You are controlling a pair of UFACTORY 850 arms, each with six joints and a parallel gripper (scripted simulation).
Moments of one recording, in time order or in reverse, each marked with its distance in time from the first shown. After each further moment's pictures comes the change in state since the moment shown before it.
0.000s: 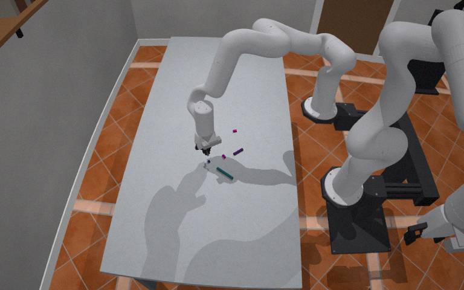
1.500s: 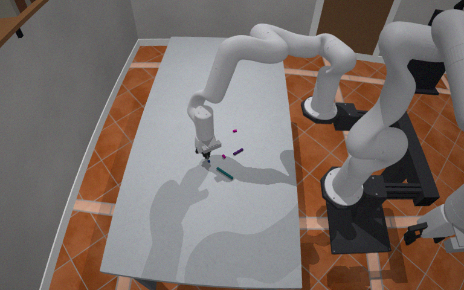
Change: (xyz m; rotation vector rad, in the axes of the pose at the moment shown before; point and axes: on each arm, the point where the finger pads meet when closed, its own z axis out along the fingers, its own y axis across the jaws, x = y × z) left arm 0.000 0.000 0.000 0.000 0.000 0.000; right arm 0.000 0.001 0.031 0.001 0.000 0.000
